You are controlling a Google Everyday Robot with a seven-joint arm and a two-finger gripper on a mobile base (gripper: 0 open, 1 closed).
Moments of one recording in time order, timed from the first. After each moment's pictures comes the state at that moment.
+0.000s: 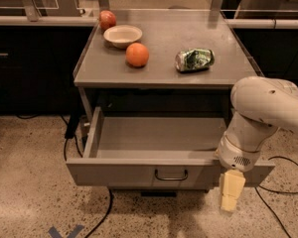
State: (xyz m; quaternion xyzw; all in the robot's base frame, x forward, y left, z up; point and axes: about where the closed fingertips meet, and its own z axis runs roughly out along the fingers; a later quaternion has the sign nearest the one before) arm 0.399 -0.194 0.689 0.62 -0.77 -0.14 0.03
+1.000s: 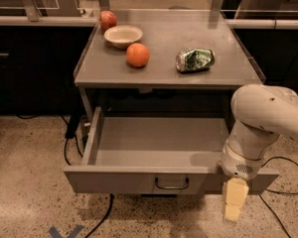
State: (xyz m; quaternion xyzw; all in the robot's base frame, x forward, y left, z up) arm 0.379 -0.200 0.678 0.61 -0.78 -0.15 0.06
